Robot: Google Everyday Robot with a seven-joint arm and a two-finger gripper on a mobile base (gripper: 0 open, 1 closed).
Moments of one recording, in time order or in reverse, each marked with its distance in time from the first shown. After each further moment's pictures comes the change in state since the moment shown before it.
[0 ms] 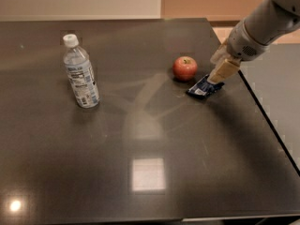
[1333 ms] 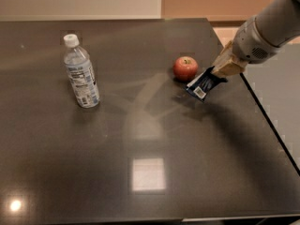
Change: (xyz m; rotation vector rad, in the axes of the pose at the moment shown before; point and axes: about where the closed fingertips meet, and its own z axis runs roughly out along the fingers) arm -0.013 0.039 -0.035 0.014 -0.045 -0.031
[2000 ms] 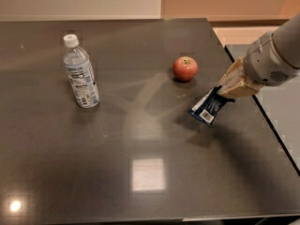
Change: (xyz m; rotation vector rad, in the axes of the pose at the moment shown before) arm 0.005 0.075 -0.025 -0.038 -0.012 -0.084
